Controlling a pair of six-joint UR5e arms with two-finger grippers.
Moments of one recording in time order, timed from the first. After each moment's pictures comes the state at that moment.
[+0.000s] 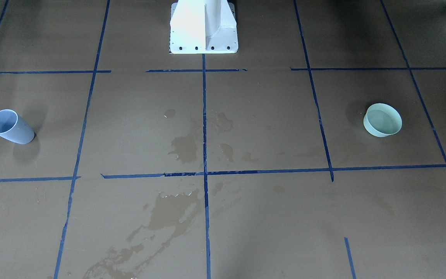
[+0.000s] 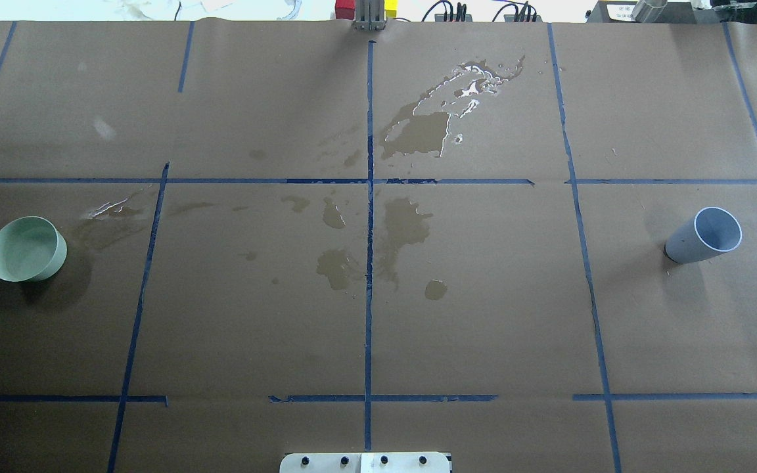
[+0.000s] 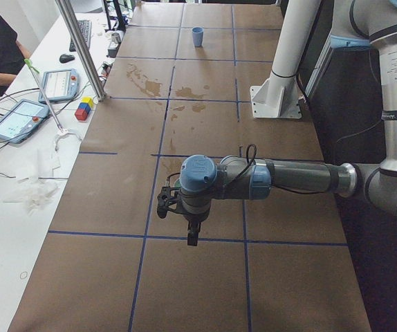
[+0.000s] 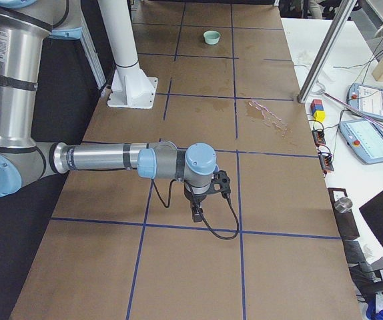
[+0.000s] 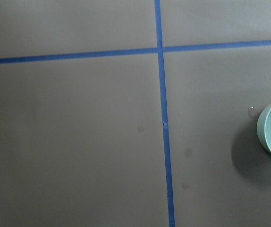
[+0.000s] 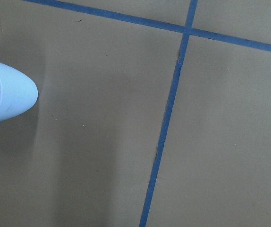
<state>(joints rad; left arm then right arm) -1.64 -1.35 -1.85 -1.52 -2.36 0.11 1.52 -1.77 1.85 -1.66 2.36 -0.18</state>
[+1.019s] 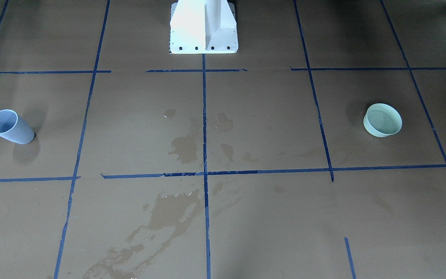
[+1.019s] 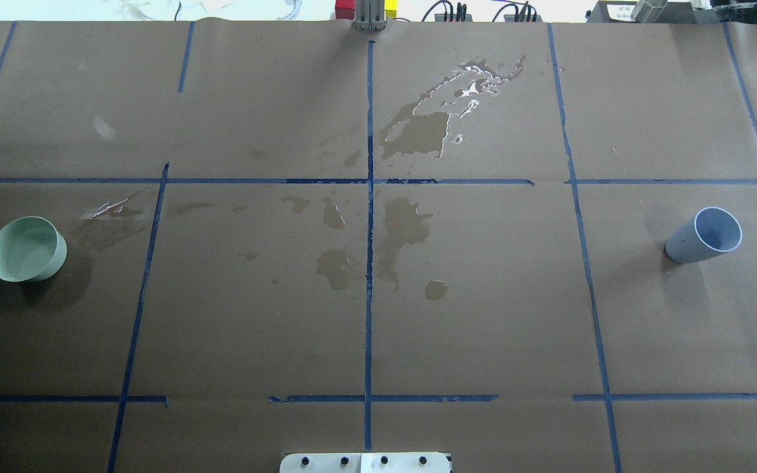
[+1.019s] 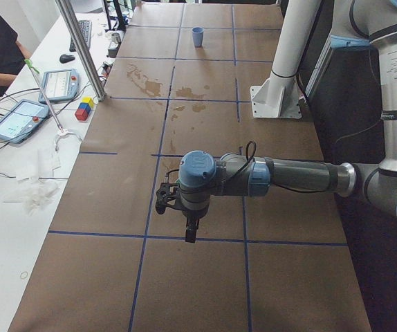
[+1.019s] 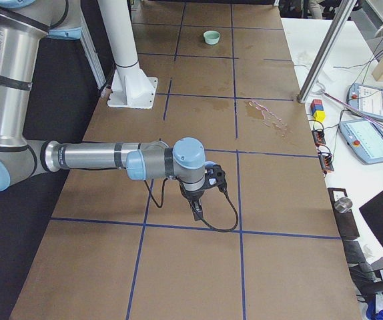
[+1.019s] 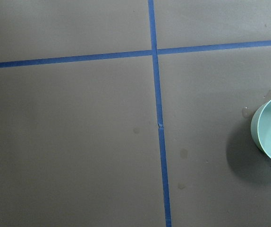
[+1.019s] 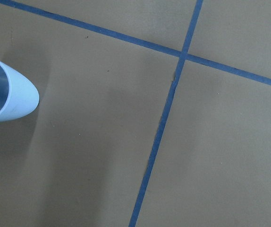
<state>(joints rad) -1.64 -1.36 -1.86 -1.52 -2.36 0.11 1.53 -1.83 1.89 -1.50 2.32 -0.17</state>
